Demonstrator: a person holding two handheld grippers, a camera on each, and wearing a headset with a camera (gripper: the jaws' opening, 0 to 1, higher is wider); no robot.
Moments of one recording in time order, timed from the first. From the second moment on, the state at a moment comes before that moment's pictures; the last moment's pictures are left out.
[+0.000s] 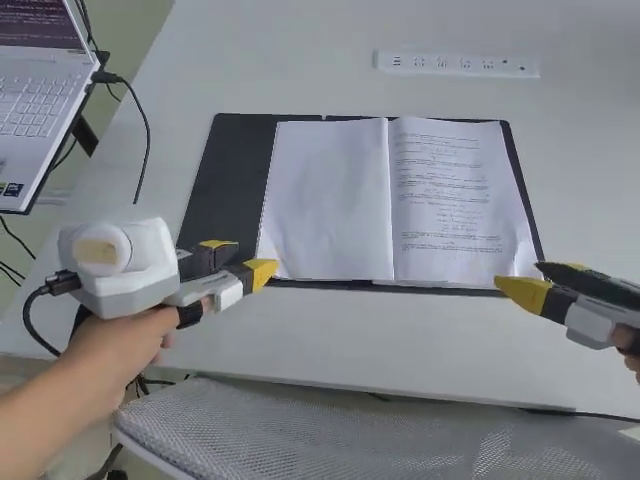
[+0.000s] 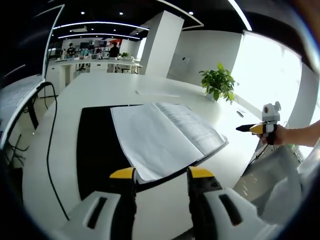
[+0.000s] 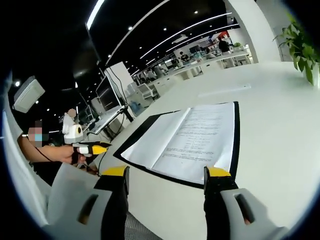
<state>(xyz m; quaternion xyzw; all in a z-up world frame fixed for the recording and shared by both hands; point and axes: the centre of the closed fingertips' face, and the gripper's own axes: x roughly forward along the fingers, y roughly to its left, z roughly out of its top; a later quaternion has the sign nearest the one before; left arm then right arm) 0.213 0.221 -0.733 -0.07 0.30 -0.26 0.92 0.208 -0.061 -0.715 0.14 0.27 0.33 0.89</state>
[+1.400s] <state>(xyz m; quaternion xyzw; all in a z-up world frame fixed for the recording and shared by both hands) 0.213 0.140 -0.698 -0.01 0.29 -0.32 0.90 0.187 -0.091 -0.698 0.19 0.25 0.30 0.90</state>
